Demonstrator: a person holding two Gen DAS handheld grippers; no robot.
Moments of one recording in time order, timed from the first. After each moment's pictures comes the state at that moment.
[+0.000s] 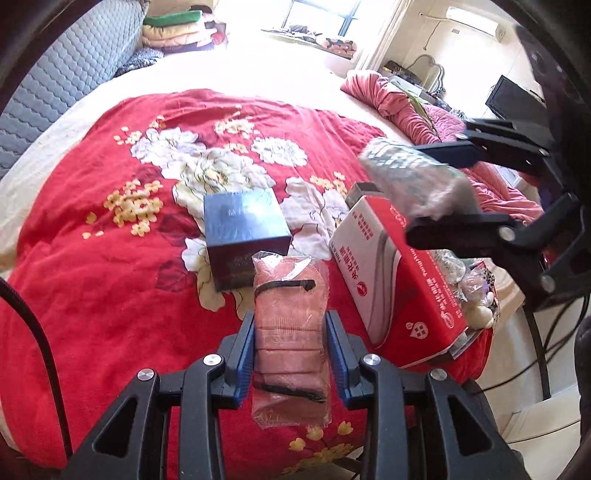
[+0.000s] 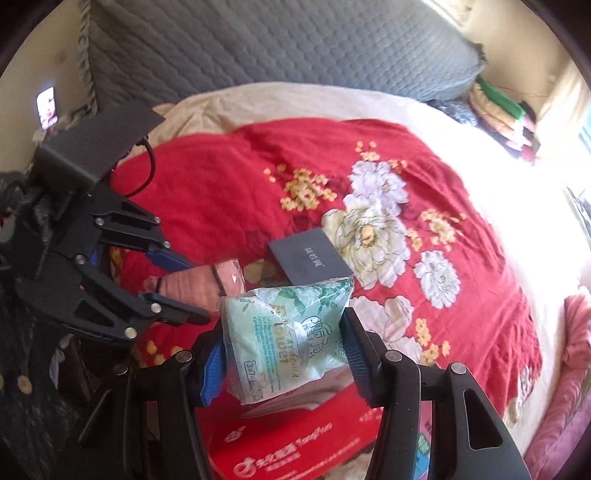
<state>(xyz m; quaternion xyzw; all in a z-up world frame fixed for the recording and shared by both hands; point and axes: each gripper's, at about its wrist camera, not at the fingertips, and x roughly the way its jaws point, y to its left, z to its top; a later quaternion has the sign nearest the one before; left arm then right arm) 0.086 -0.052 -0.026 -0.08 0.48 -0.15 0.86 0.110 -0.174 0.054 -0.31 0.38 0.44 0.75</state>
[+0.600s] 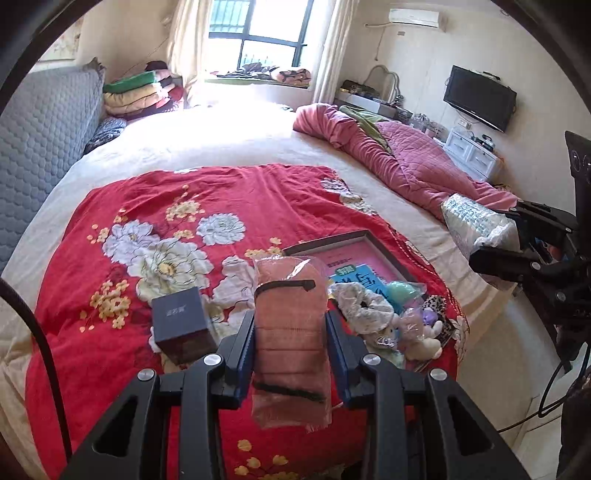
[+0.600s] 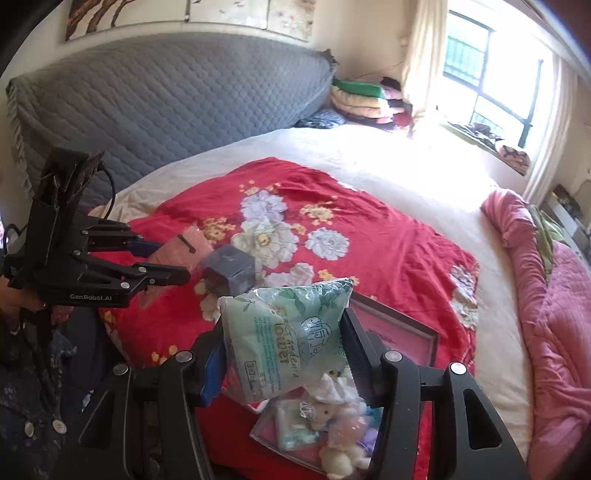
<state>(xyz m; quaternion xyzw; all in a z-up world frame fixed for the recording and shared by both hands) 0.081 -0.146 0.077 0.00 0.40 -0.20 0.89 0.046 -0.342 0.137 -0.14 0.35 0.27 0.89</state>
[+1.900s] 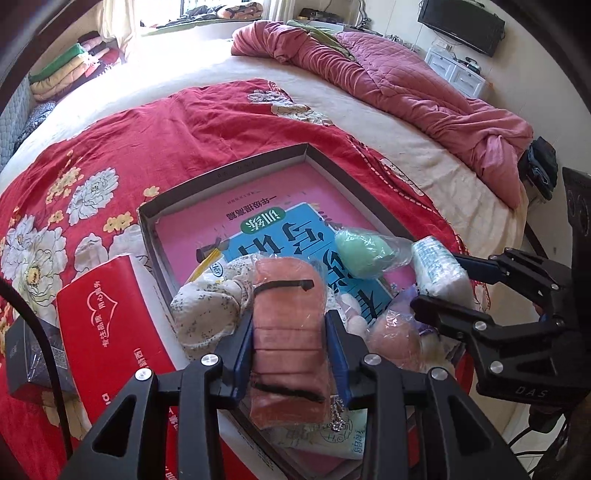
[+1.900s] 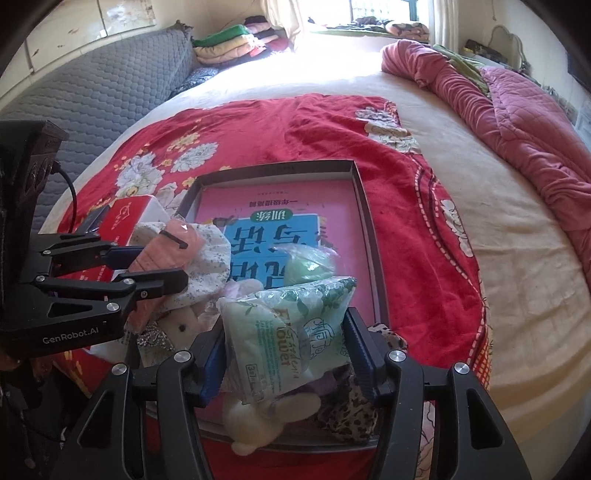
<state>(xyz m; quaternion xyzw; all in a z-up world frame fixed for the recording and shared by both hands) 0.159 -0.319 -0.056 0.06 0.51 -0.25 0.82 0.100 -0.475 -0.043 0.02 0.48 0.12 0.87</state>
